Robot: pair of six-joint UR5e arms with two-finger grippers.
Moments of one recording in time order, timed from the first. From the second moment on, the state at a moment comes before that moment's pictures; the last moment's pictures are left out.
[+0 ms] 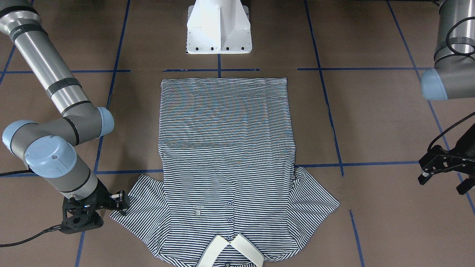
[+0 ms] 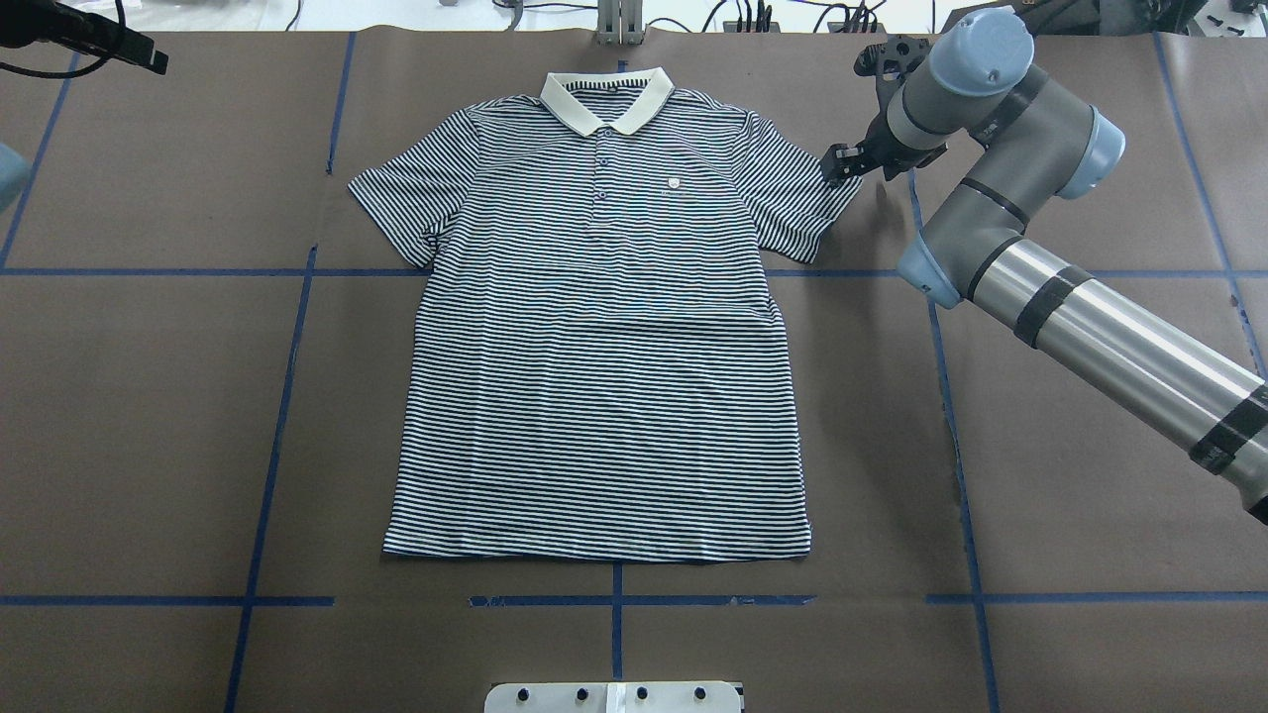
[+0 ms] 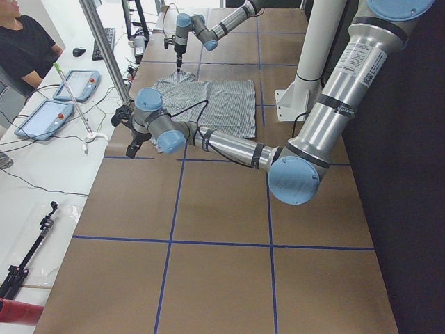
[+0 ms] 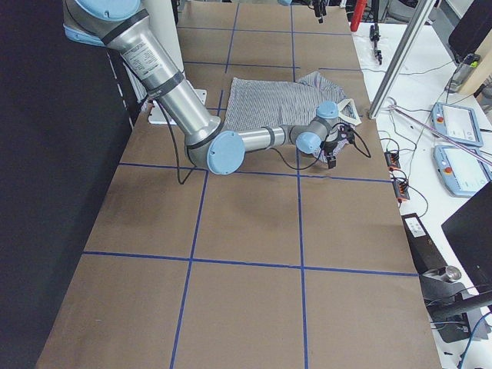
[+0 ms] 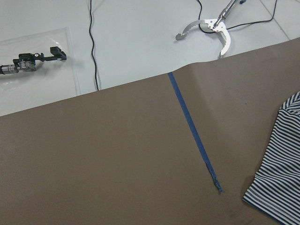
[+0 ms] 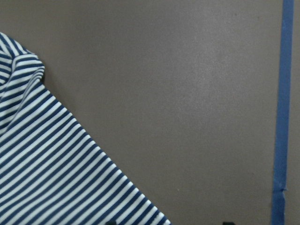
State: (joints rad) left arm -1.25 -2.01 -1.39 -2.18 -2.17 -0.49; right arm 0.92 -0.86 0.97 -0.93 1.99 0.76
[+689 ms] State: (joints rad) left arm -1.25 -2.01 -1.40 -2.18 -2.17 -0.49; right arm 0.92 -0.86 0.96 -0.93 2.01 0.76
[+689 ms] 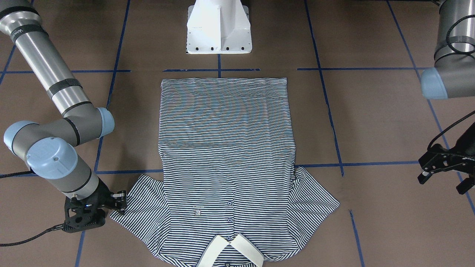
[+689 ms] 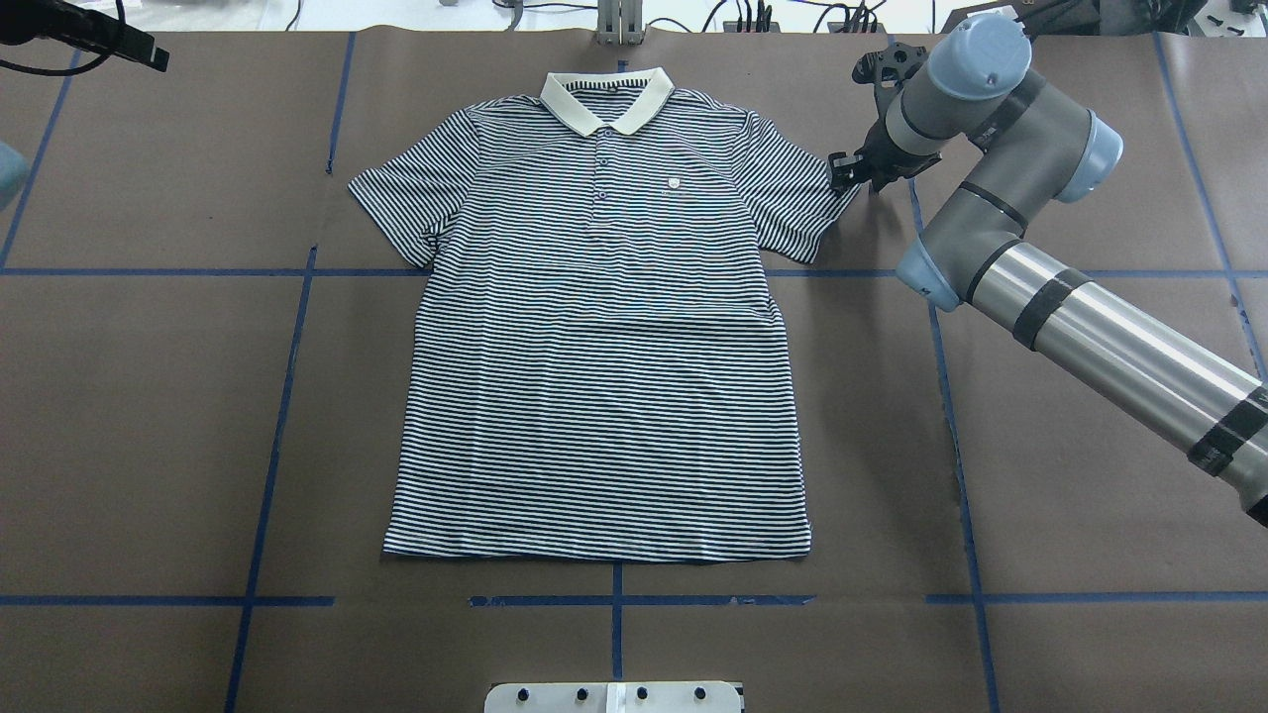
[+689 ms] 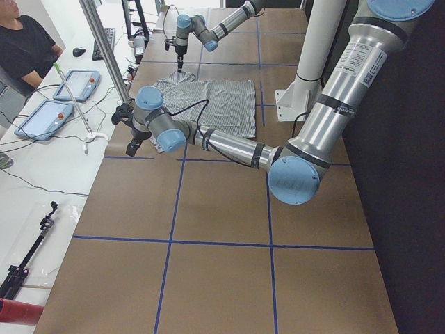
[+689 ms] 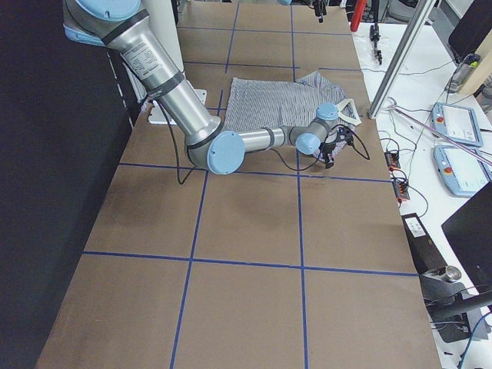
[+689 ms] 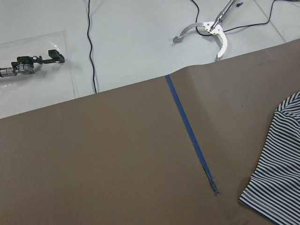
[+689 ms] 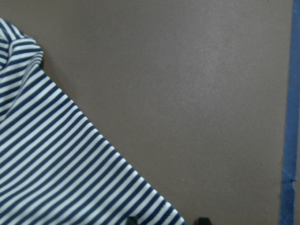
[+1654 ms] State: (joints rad) left arm -1.25 -2.01 -1.40 -2.18 -2.17 -0.49; right arm 0.96 -0.86 1.17 -1.09 2.17 0.70
